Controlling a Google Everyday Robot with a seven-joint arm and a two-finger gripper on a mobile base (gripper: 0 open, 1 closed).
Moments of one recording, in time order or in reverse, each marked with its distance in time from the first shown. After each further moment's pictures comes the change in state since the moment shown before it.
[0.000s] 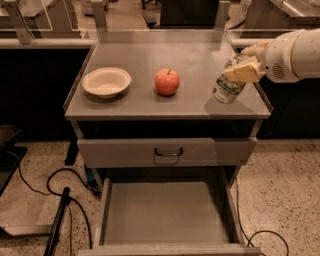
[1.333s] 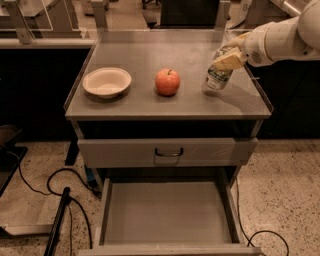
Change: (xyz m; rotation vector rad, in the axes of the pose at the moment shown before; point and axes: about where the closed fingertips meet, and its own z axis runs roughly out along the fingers) arm 0.002 -0.054 0.090 -0.053 -0.007 -0.085
